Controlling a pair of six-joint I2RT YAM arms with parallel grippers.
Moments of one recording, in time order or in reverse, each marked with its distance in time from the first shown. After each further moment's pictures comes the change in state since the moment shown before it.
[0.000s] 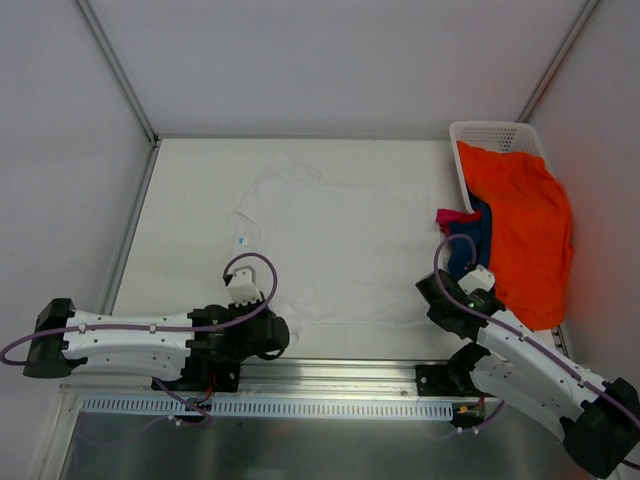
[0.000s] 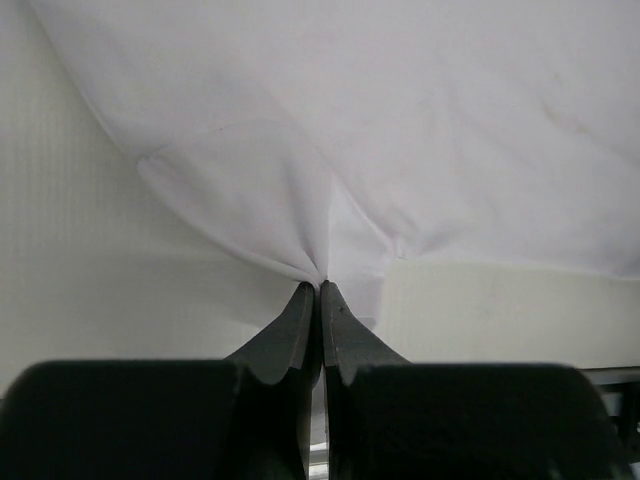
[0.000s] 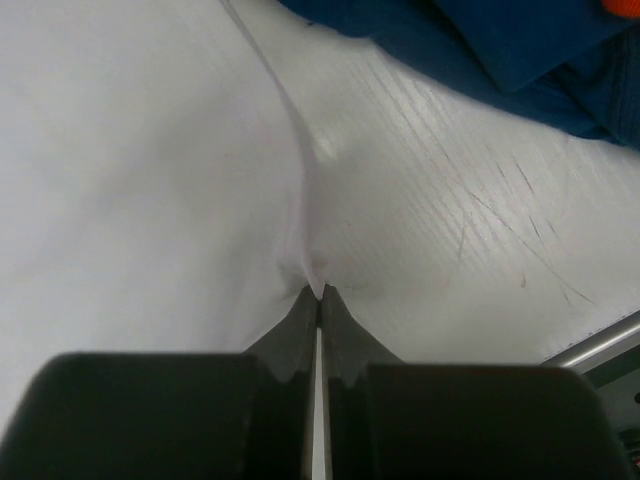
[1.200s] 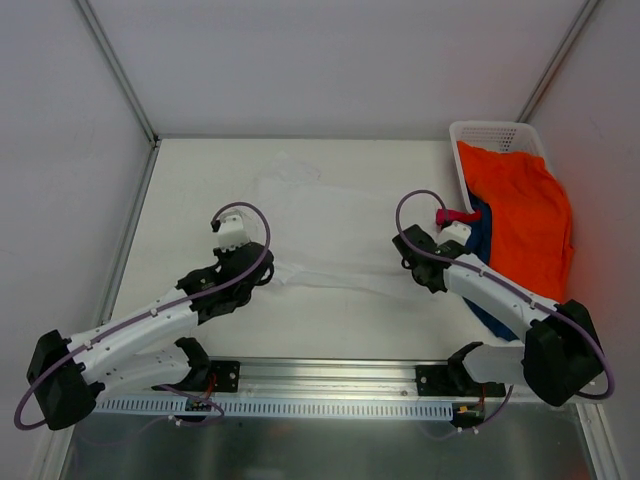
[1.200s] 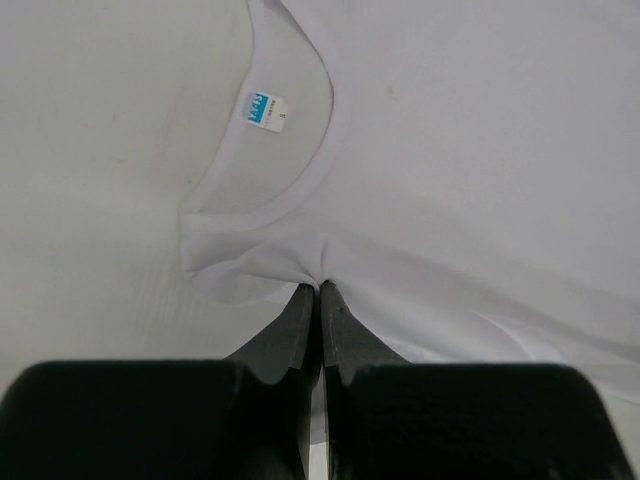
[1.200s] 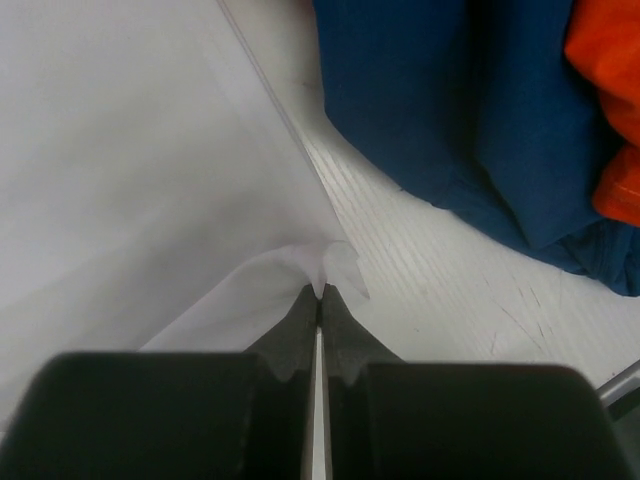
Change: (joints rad) left arm 0.571 0.028 0.103 0.323 -0.055 0.775; right arm -0.063 0.451 0.323 0.103 0.140 -0.201
